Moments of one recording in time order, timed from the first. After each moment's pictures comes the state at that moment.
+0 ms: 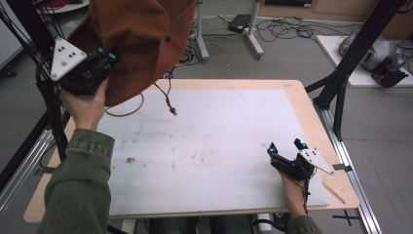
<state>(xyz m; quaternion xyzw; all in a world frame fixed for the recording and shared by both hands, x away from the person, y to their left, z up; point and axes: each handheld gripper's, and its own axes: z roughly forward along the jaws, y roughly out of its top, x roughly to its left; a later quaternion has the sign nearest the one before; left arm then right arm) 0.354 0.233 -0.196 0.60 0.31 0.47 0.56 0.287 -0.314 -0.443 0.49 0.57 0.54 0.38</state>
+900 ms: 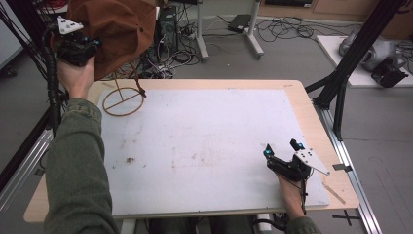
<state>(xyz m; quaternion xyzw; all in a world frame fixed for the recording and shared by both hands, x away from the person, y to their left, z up) 0.481 0.301 -0.227 0.64 0.46 0.44 0.43 0.284 -0.305 -0.444 0.48 0.59 0.54 0.38</state>
